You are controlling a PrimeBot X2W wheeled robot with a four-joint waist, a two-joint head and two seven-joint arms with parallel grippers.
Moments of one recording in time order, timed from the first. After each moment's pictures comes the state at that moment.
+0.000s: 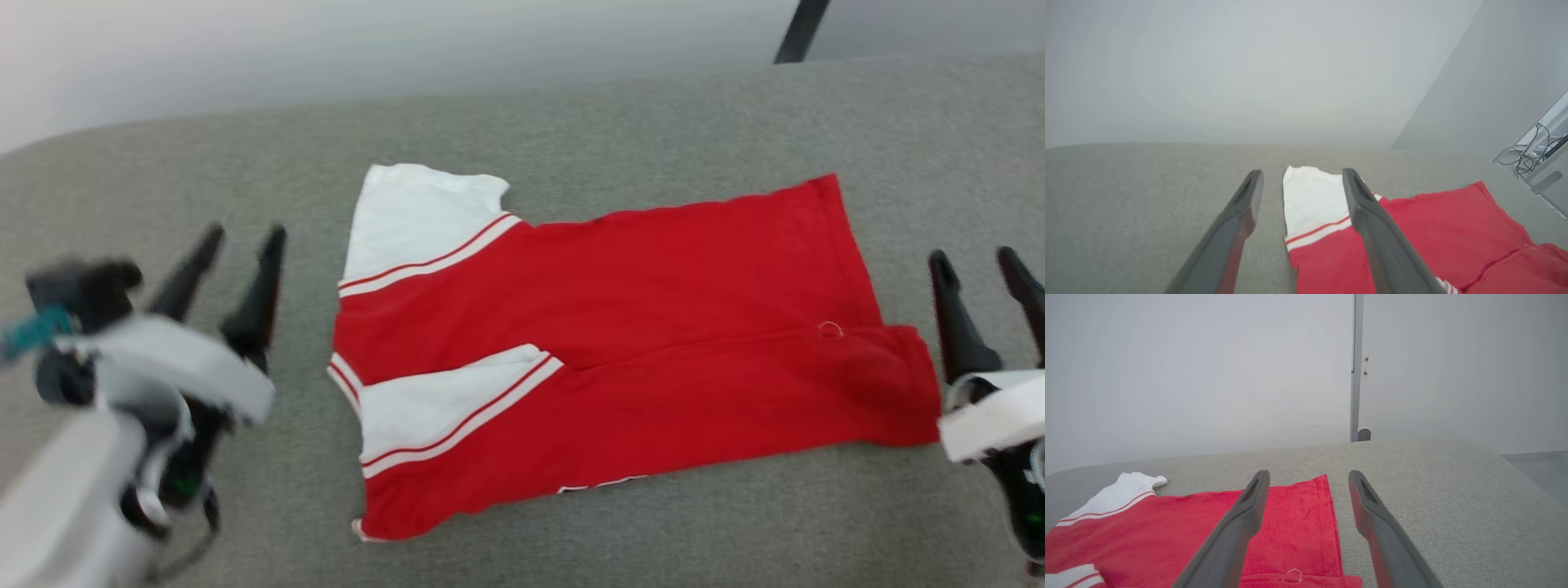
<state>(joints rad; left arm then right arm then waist) -0.47 0.64 -0.44 0.13 -0.95 0.10 -0.12 -0.25 -0.27 -0.06 0.01 0.42 0.13 0.08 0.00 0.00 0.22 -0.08</state>
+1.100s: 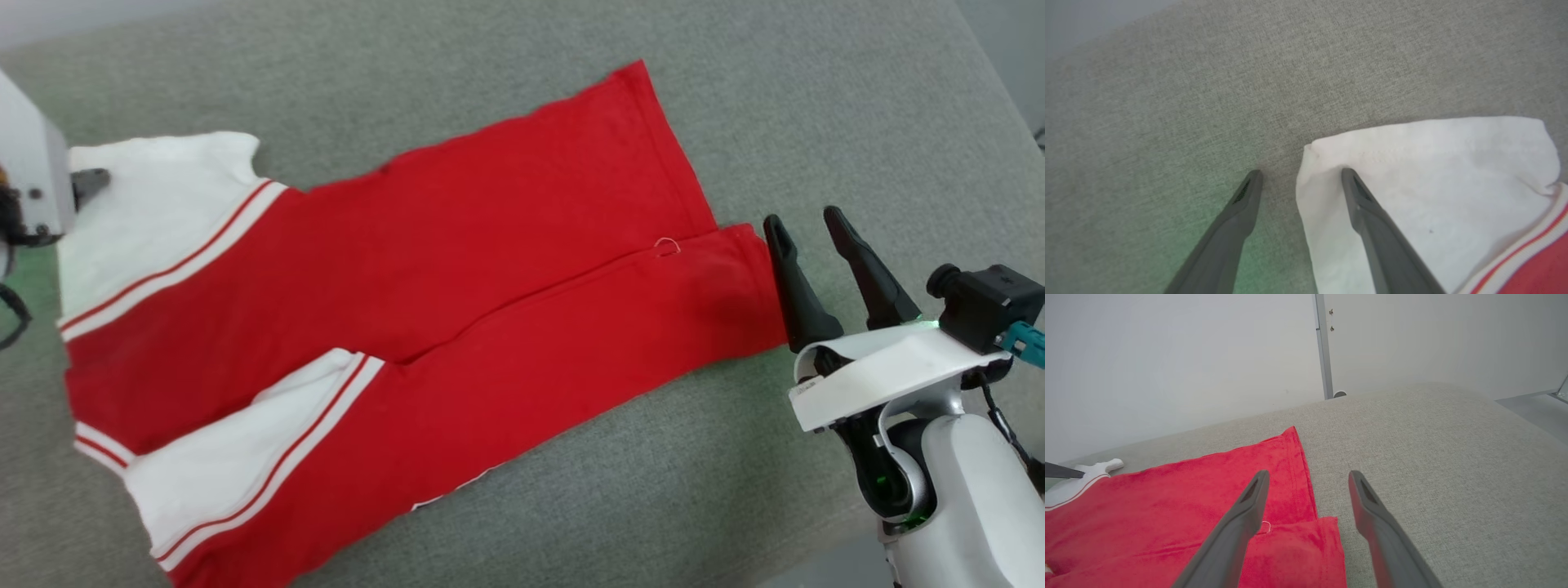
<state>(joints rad) -1.23 0.68 -0.72 0.99 -0.90 -0.13 0.66 -0.40 -0.15 0.17 0.17 0.48 0.13 -0.08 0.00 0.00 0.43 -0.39</state>
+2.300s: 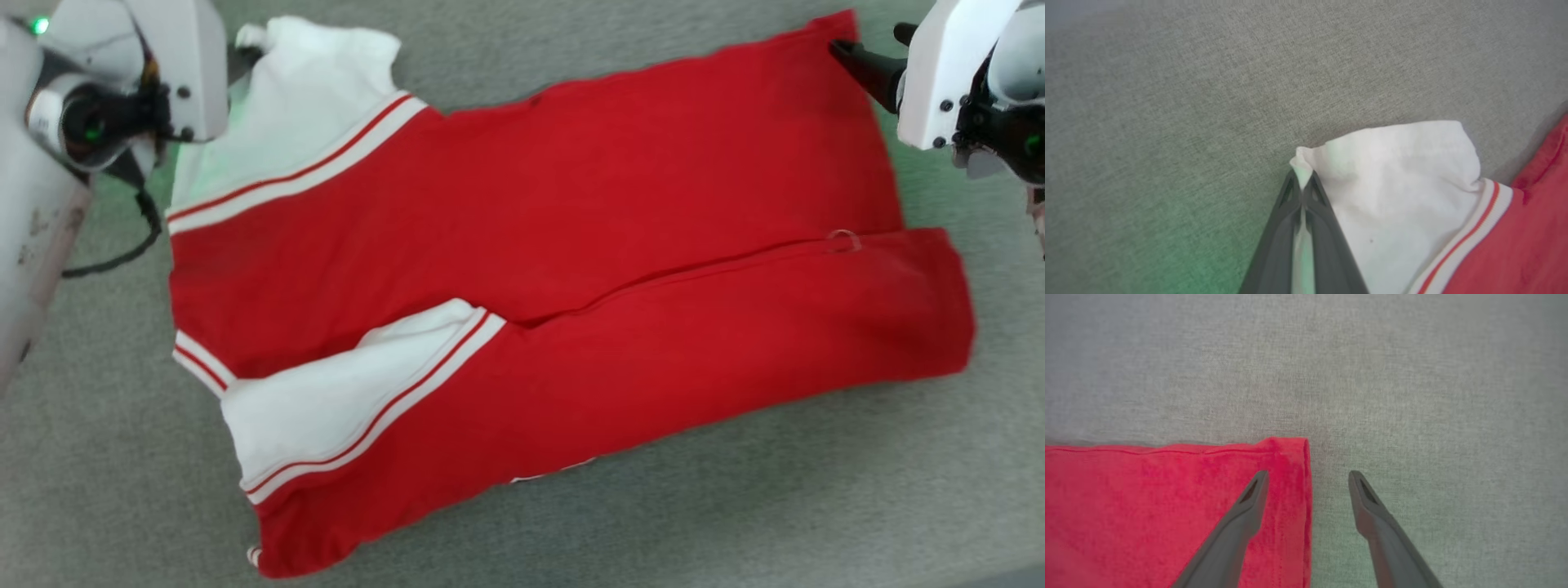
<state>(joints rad) -1.36 0.59 -0.89 0.76 -1.11 -0.13 0.67 -1.18 -0.38 0.45 0.71 0.69 0.13 0.61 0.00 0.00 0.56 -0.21</state>
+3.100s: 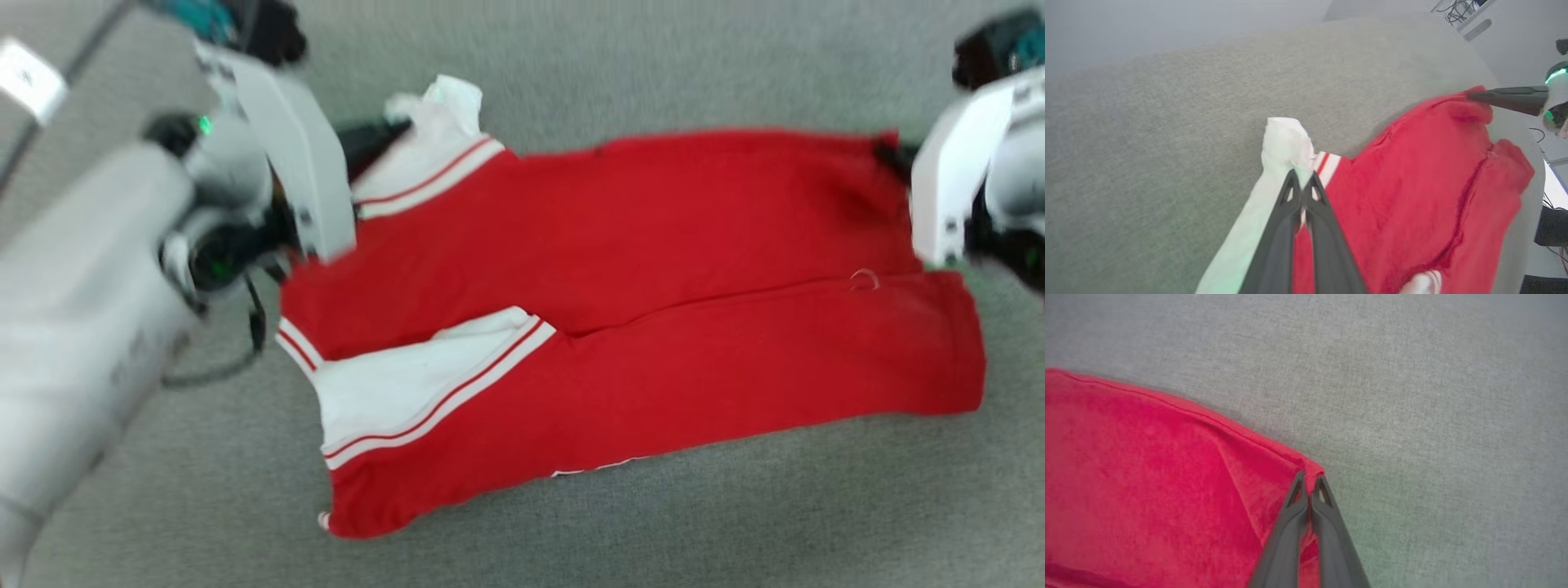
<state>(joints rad) -1.23 0.61 -1.04 0.50 -1.33 -0.13 0.34 -1.09 -0.52 0.72 0.72 0.81 0.13 0.47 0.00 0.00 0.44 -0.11</state>
